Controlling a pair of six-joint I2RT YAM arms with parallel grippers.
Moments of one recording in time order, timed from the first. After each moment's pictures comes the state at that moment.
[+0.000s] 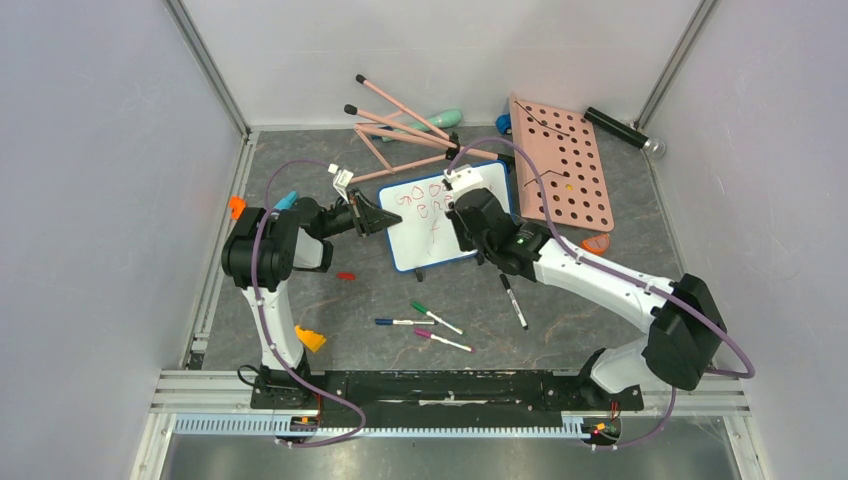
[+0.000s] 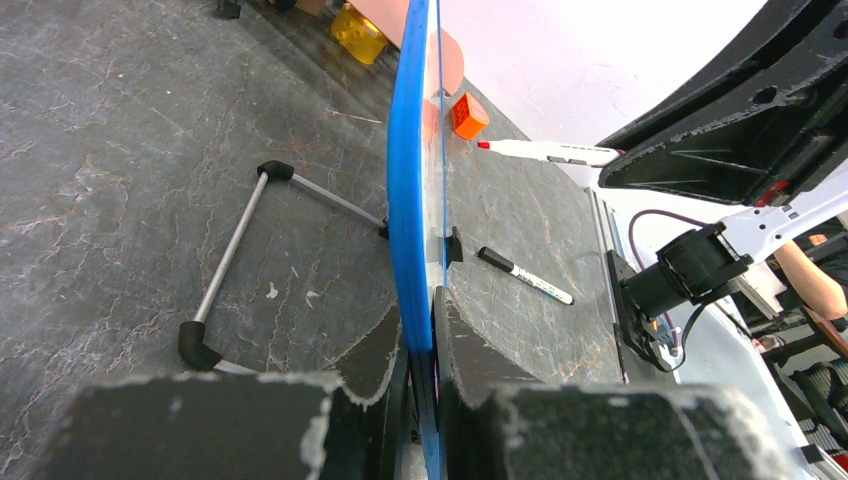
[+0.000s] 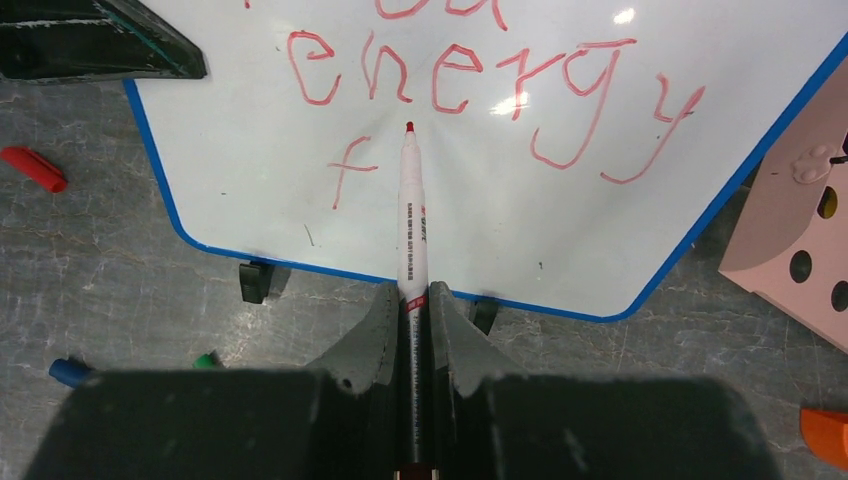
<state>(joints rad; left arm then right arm) -0.09 2.04 0.72 1.50 1.14 -0.80 0.83 1.44 1.10 -0.30 0.37 0.19</state>
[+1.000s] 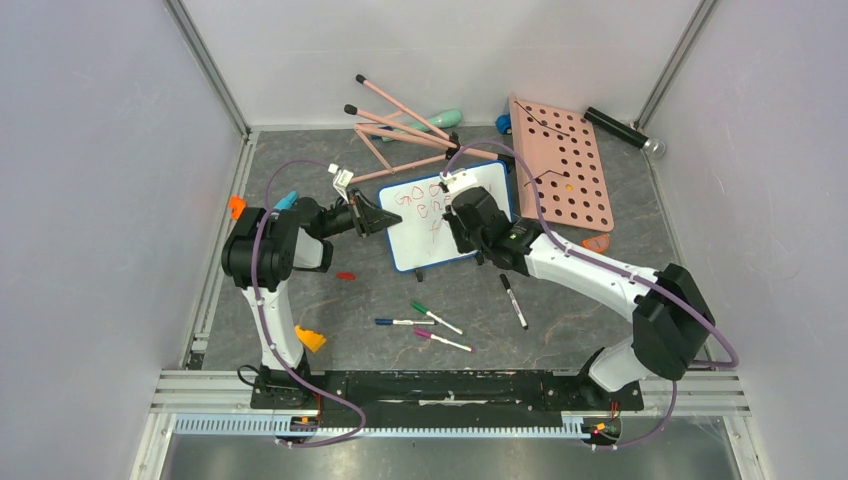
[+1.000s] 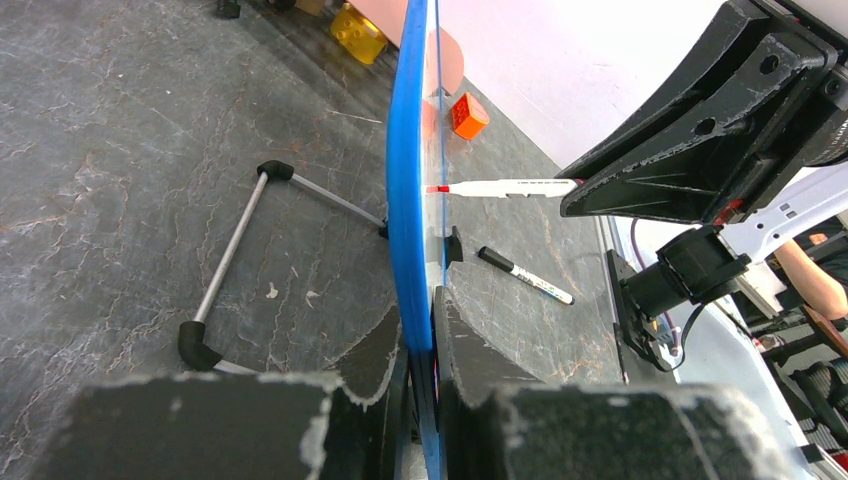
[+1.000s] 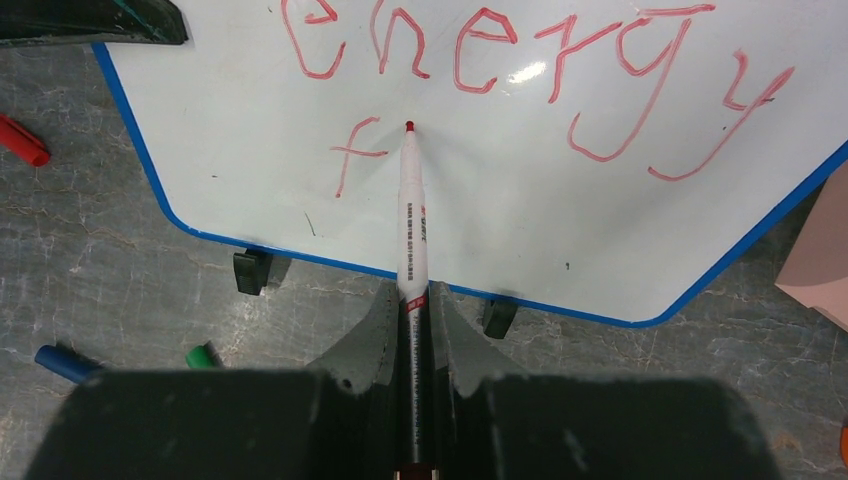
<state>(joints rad) -0.09 2.04 0.73 1.50 1.14 -0.80 0.80 1.51 1.10 -0.29 0.29 0.18</state>
